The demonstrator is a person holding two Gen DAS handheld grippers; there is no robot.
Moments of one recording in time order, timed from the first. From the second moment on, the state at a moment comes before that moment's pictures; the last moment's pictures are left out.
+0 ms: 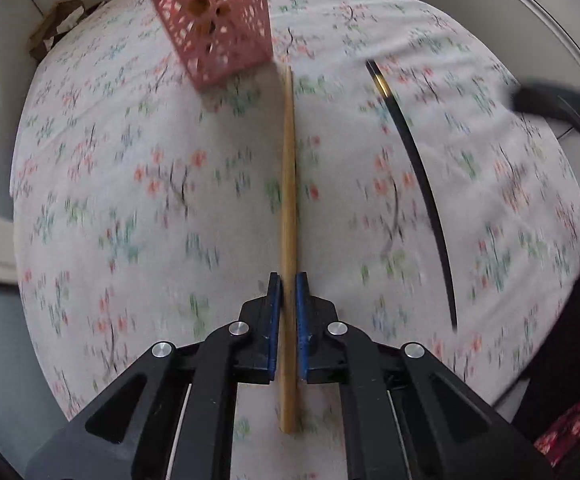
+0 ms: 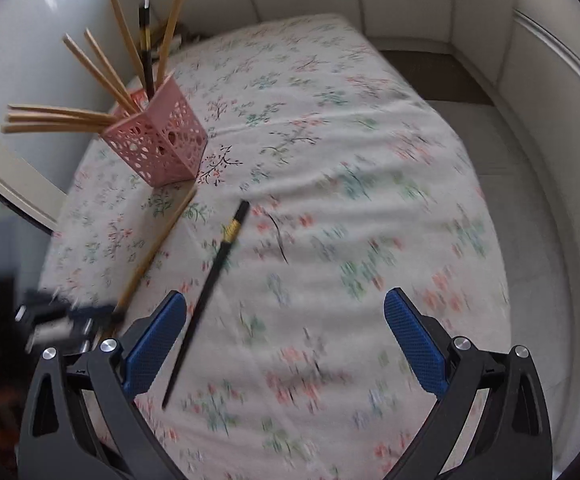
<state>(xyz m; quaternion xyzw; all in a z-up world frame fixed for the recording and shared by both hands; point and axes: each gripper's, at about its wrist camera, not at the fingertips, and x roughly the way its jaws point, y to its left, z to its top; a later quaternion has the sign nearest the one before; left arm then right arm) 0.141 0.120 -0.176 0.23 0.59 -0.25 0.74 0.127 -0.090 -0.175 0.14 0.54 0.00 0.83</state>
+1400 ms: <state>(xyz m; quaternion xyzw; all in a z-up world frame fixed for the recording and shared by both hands) 0.077 0.116 -0.095 0.16 0.44 -0.21 0.86 0.034 -0.113 -0.129 0.21 0.46 0.01 0.87</state>
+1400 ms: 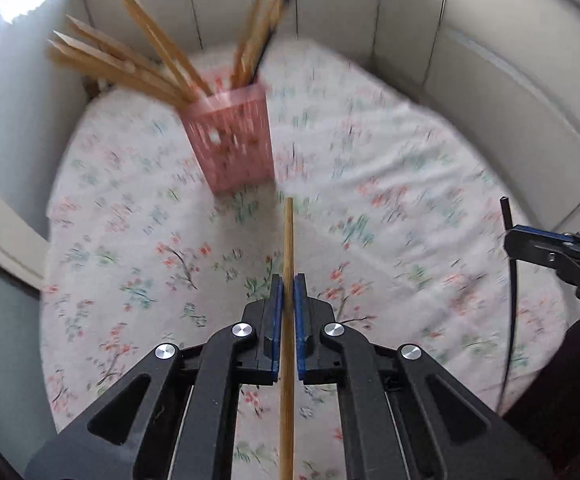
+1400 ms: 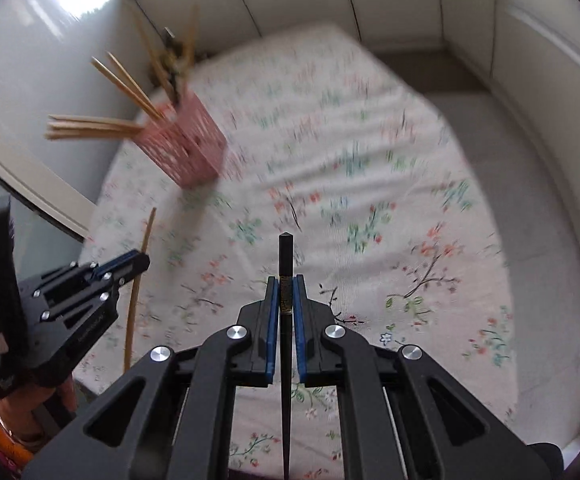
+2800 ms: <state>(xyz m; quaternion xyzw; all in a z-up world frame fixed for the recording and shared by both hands) 0.205 0.056 0.094 0.05 0.22 -0.17 0.96 0.061 -0.140 0.027 0.18 0.30 0.03 0.94</state>
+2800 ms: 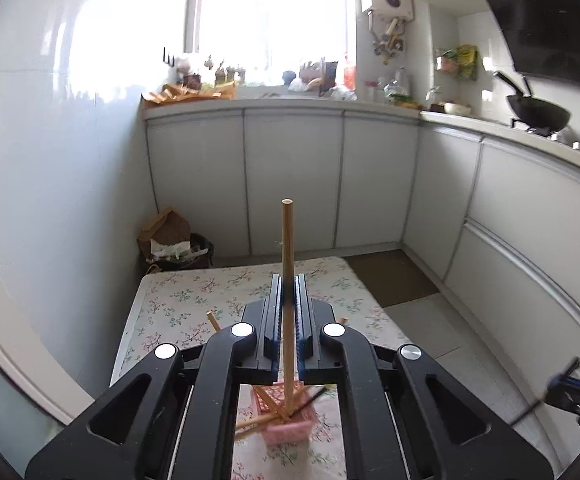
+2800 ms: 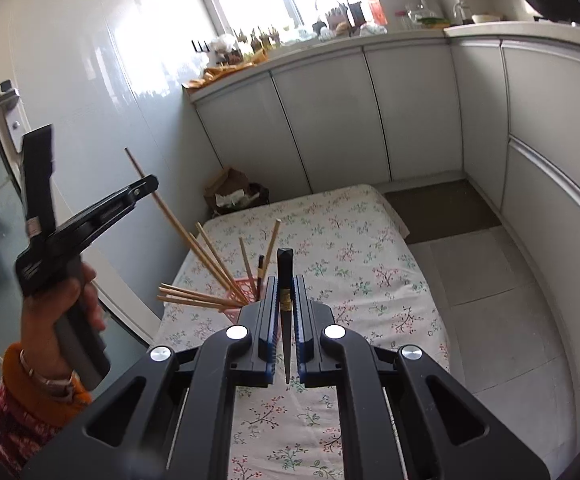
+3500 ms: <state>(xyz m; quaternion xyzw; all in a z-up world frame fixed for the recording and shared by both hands) 0.130 0.160 0.112 -0.06 0.11 -0.07 0.99 0.120 -0.085 0.082 0.18 0.23 0.06 0.95</state>
